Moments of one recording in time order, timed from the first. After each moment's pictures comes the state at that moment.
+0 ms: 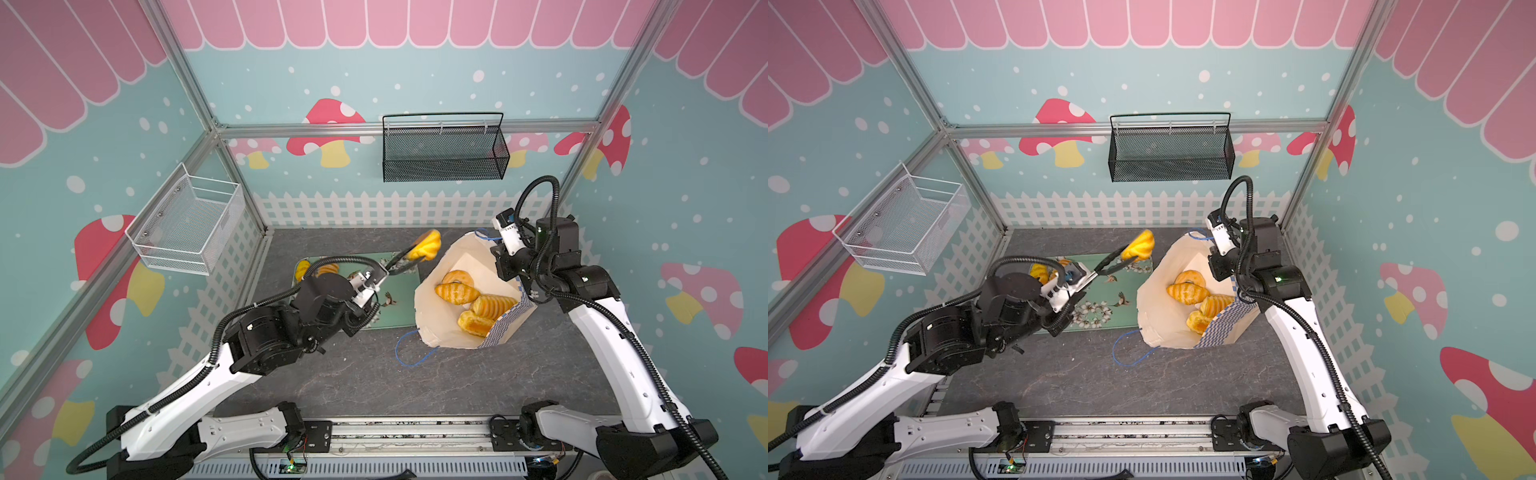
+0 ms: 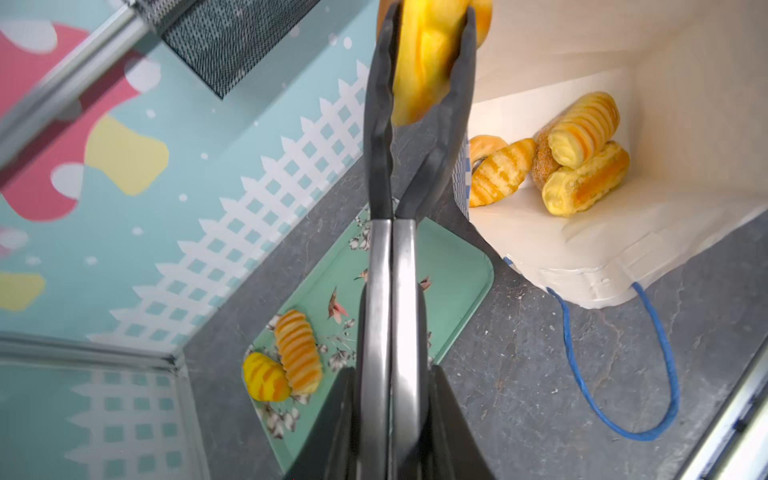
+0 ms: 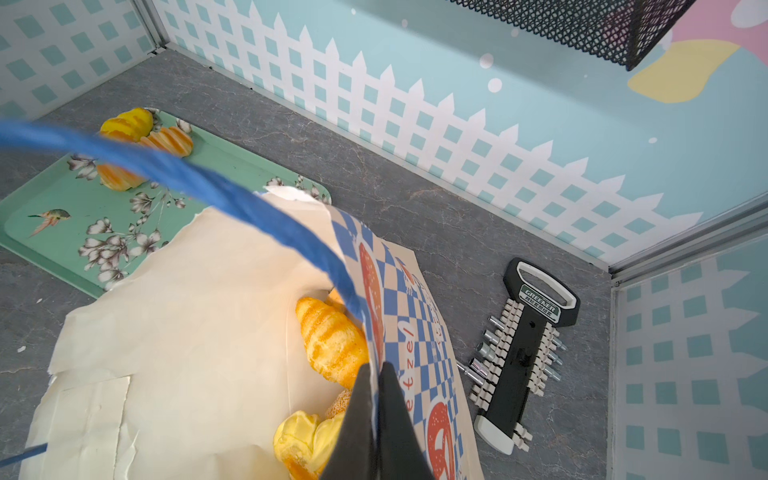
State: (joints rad) left arm -0.91 1.04 1.42 -0.95 -0.35 0.12; right arm 0.22 1.20 1.41 -0.76 -0.13 -0.27
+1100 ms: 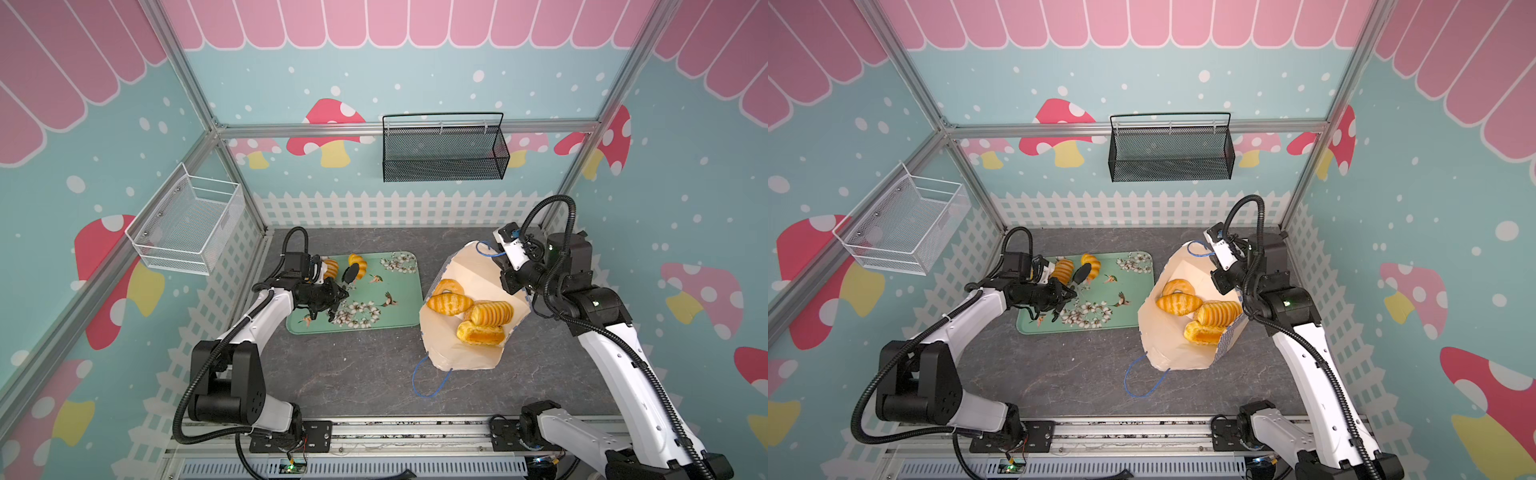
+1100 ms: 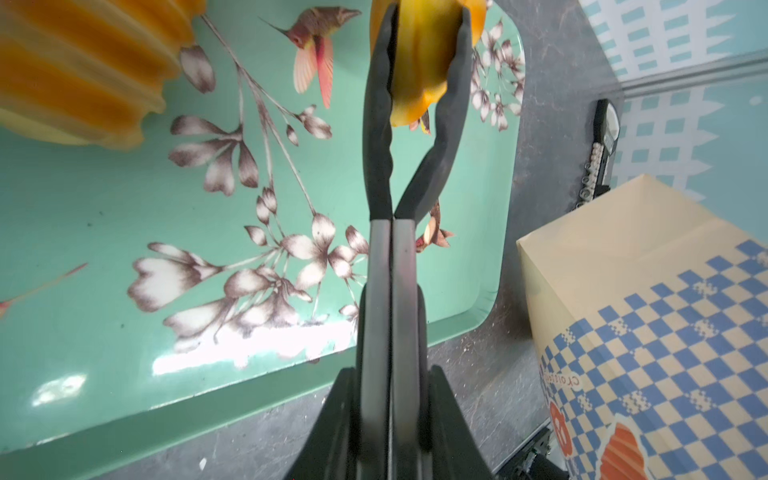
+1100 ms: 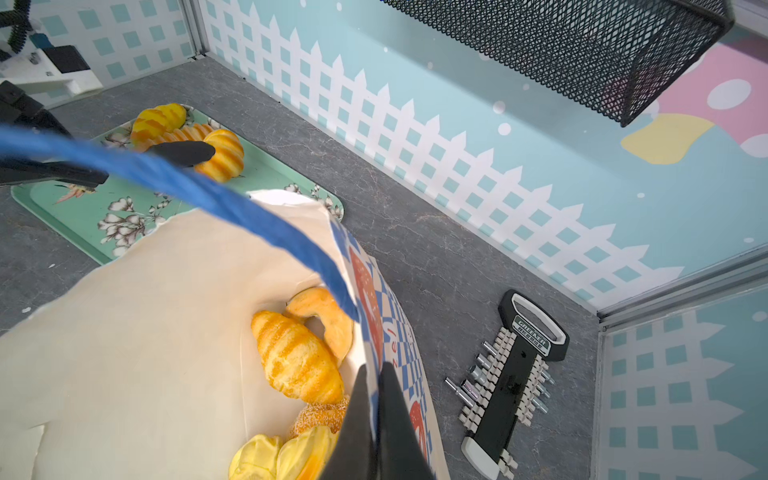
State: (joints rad) left arm -0.02 1.50 1.00 -0.53 0.58 -0.51; right arm 0.22 1.05 1.28 -0.70 -0.20 -0.38
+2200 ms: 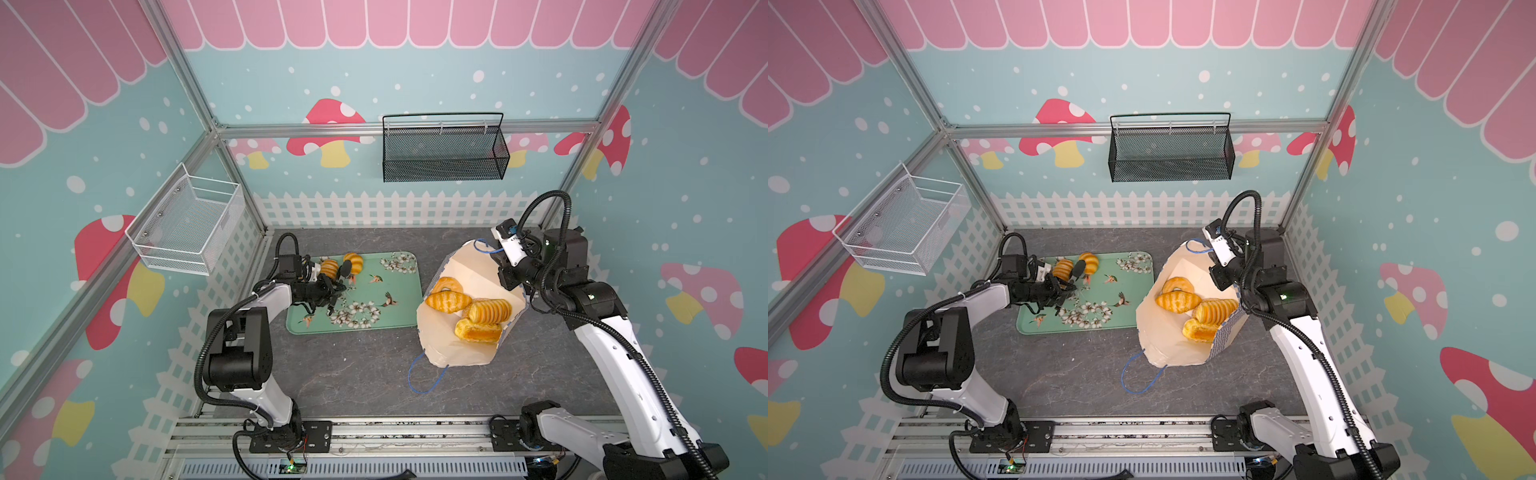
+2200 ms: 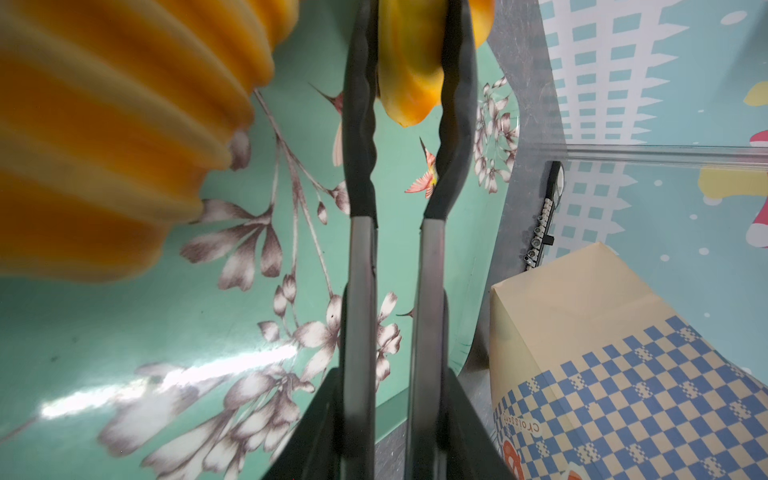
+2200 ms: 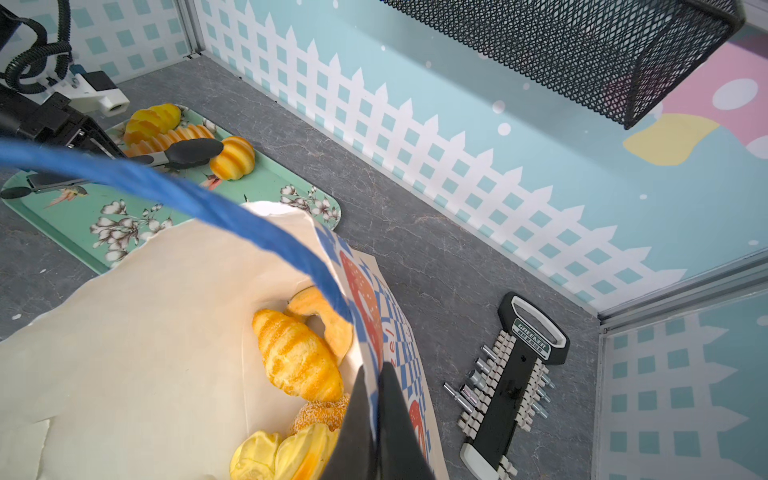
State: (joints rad) left arm 0.08 1.68 0.98 -0.32 0.74 -0.61; right arm 0.22 1.09 1.30 -0.68 -0.20 -0.38
